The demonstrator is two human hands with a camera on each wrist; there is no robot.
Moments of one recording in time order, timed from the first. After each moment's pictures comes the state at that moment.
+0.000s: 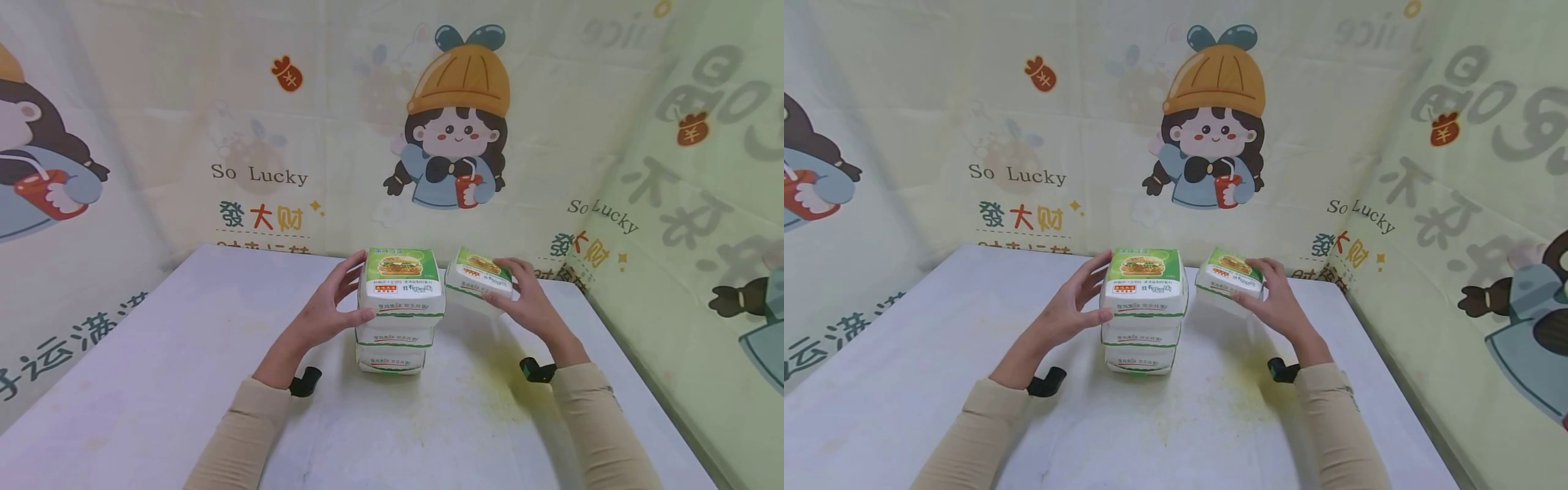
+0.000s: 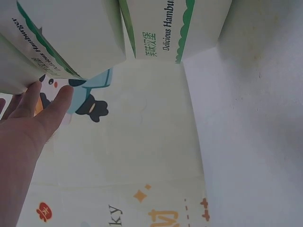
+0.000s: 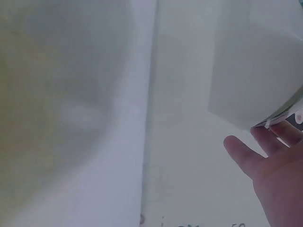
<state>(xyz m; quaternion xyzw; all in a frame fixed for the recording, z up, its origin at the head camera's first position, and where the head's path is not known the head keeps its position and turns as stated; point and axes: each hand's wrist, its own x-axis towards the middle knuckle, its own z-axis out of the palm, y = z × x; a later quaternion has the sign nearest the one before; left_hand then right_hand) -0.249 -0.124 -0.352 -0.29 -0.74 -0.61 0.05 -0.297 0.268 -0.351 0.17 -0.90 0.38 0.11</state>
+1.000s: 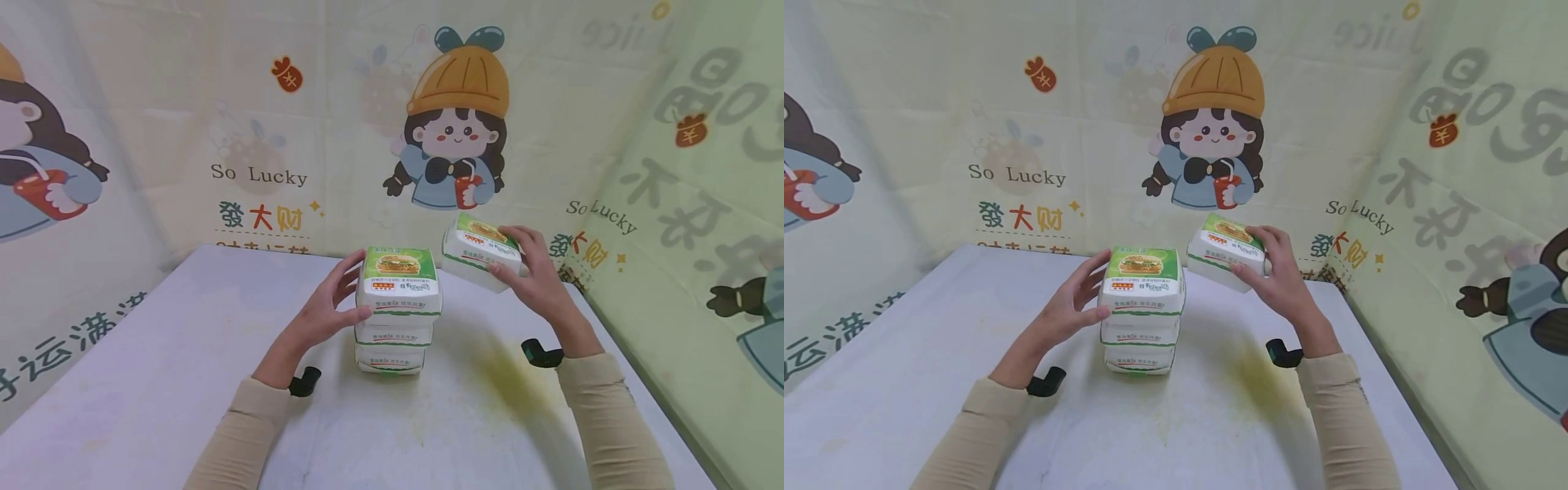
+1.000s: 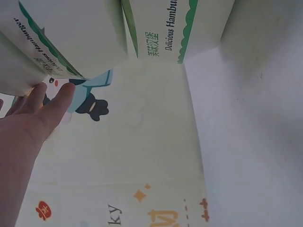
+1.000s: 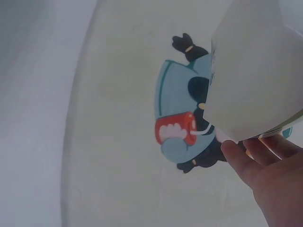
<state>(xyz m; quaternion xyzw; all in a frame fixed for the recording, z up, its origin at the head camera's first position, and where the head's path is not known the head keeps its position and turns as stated) -0.248 -0.126 -0.350 -0.30 -0.72 -0.62 0.04 -0.275 0.244 -0.286 0.21 -0.88 0.39 0.19</state>
